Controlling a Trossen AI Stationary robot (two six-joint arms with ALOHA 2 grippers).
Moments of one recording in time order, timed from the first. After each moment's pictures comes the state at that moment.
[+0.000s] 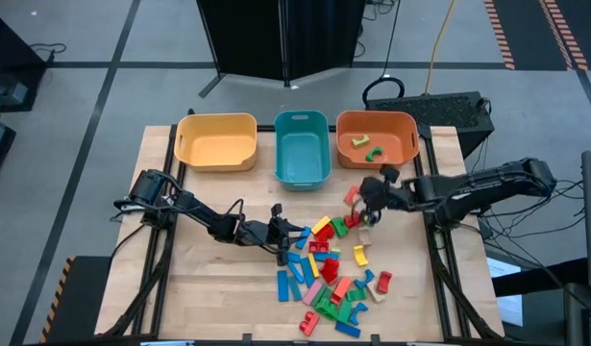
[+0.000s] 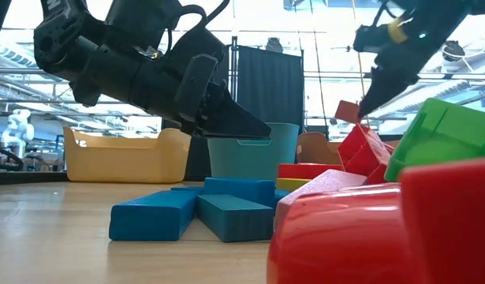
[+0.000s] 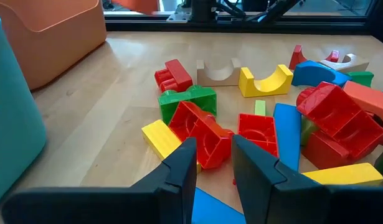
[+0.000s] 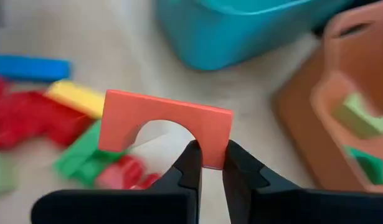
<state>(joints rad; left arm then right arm) -0.25 1.90 0.71 0.87 -0.35 -0.10 0.08 1.09 0.73 -0.62 0.49 0.39</state>
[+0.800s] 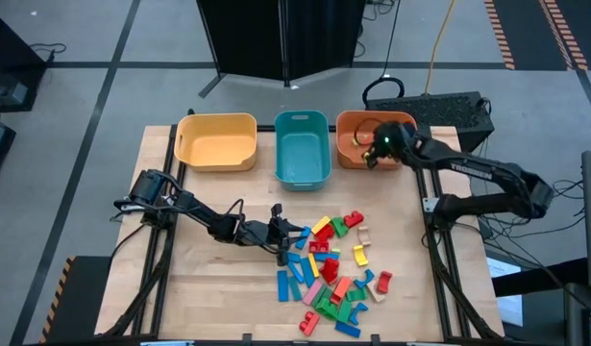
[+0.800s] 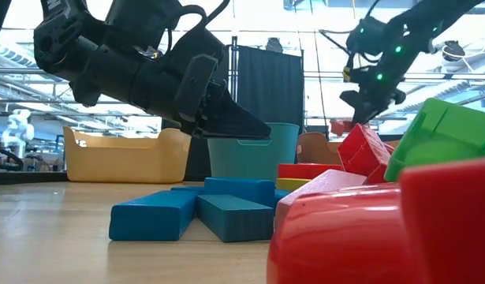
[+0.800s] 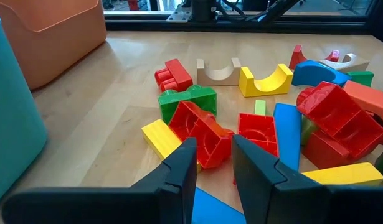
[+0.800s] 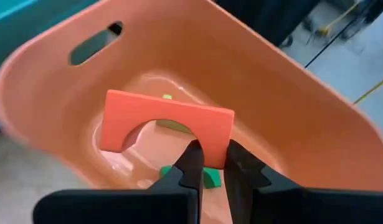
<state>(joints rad) -0.25 1.90 0.71 0.87 -0.35 -0.10 -0.63 1.15 0.73 -0.41 0.41 0.13</state>
